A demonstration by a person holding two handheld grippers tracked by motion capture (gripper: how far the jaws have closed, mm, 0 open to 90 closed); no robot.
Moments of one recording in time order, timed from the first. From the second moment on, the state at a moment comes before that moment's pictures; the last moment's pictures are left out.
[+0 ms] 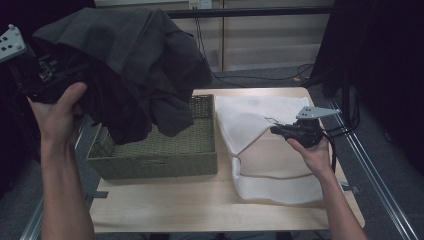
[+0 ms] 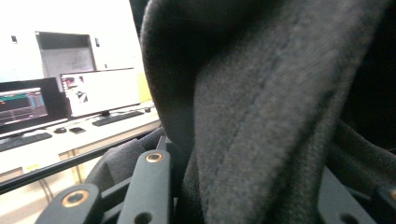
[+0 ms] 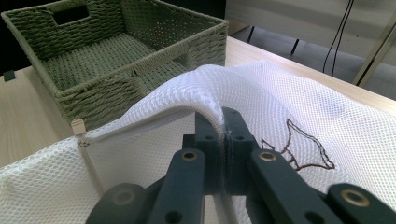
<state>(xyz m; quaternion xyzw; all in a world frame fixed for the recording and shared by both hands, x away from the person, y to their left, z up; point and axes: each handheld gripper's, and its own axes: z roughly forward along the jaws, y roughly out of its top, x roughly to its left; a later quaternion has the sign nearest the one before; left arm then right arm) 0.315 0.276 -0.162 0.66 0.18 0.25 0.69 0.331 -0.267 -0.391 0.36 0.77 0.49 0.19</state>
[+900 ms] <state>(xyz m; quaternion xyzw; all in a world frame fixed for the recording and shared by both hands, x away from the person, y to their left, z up) 0.292 0.200 -0.175 0.65 0.09 0.17 0.73 0.331 -0.268 -0.390 0.35 0.77 0.50 0.19</state>
